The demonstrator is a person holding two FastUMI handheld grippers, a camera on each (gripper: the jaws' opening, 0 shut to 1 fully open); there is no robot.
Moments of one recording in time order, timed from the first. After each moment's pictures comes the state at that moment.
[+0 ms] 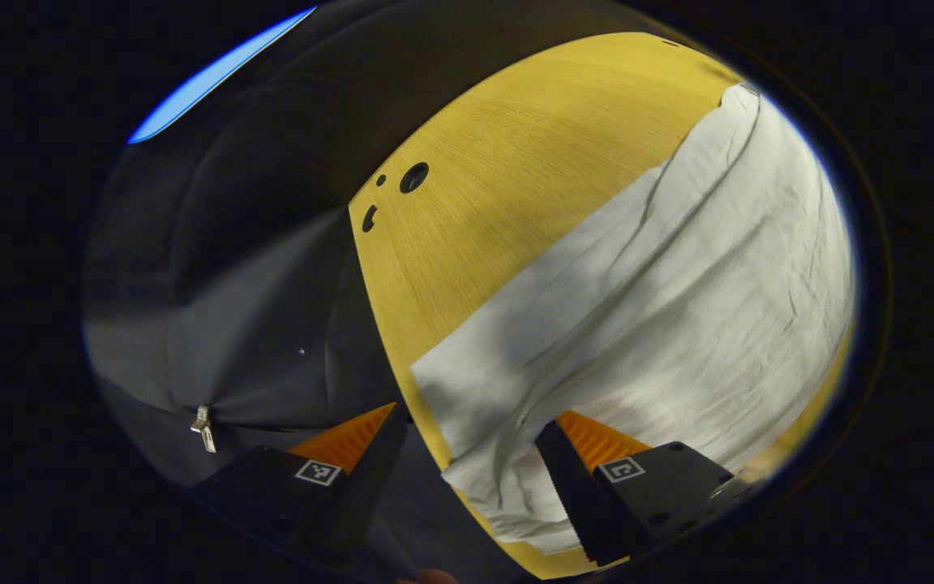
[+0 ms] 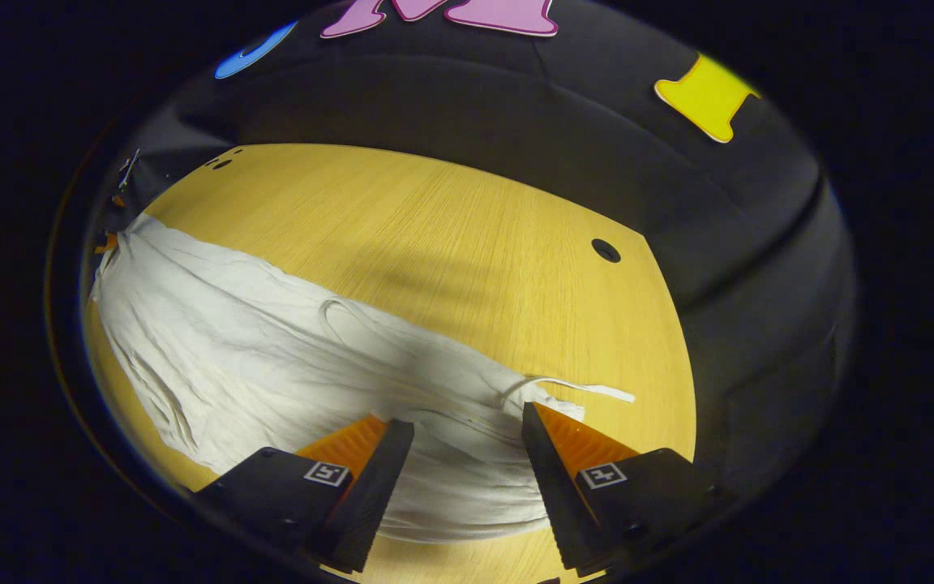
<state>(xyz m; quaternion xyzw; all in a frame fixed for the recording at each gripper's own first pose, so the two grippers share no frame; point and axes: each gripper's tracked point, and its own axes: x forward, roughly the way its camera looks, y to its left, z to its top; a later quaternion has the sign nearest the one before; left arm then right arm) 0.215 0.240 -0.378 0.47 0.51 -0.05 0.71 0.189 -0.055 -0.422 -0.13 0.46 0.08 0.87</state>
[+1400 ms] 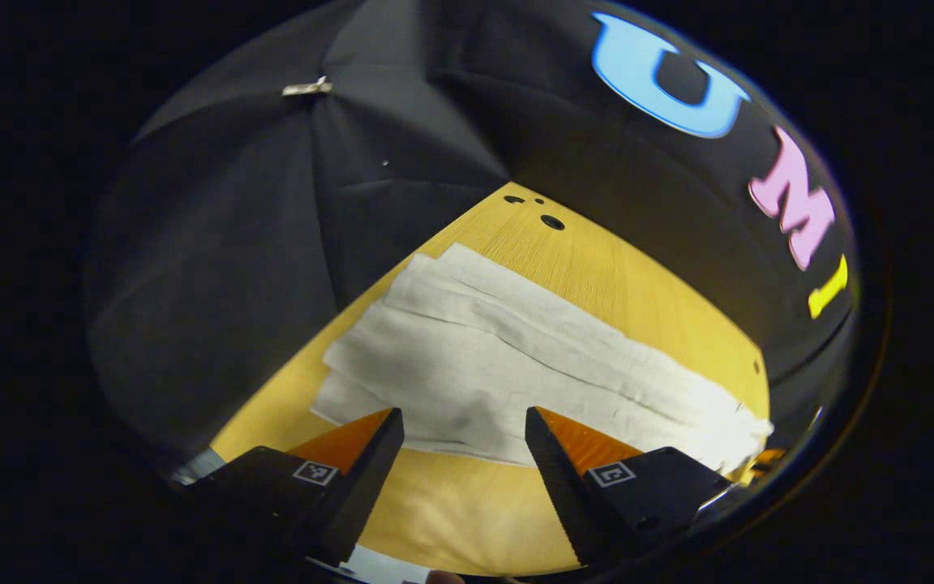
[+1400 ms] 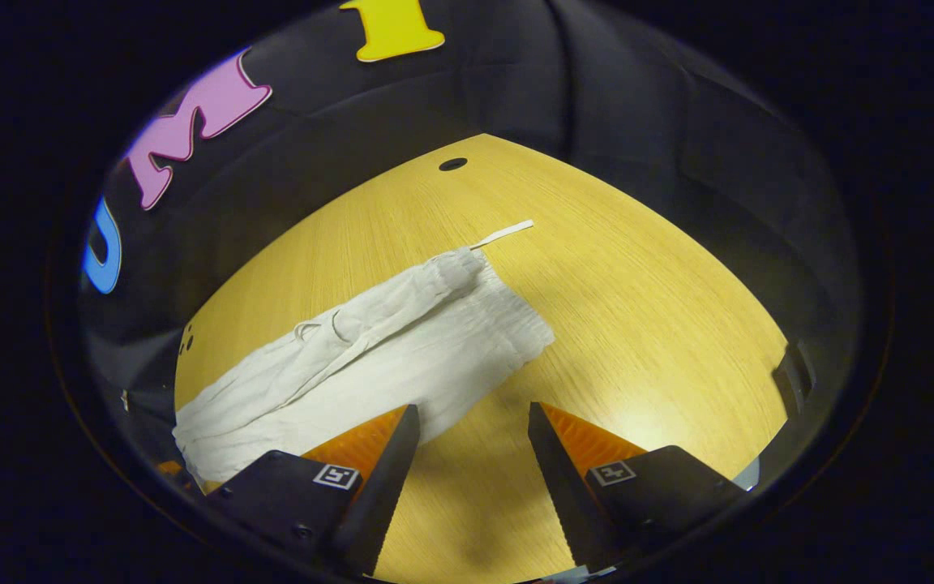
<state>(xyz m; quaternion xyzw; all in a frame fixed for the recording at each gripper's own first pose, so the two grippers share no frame) 0.073 0.212 -0.367 -0.17 0.40 0.15 0.89 0.081 -0.090 -0.422 0.24 0.47 -0.12 0.84</state>
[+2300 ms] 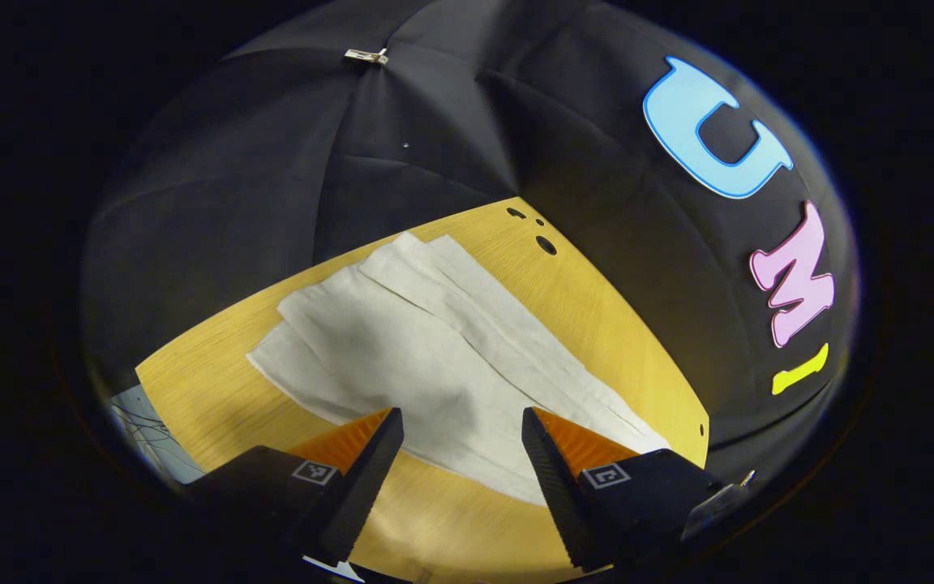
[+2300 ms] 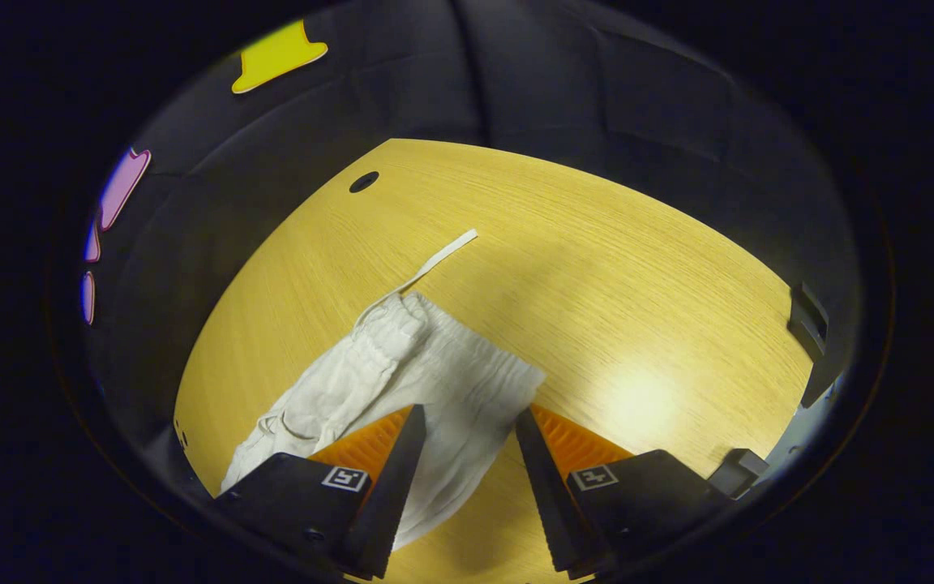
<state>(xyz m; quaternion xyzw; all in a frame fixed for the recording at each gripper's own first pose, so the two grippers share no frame) 0.096 0.178 -0.374 -0.28 0.36 0.15 0.88 0.119 -0.116 -0.452 0.30 0.47 -0.26 0.79</state>
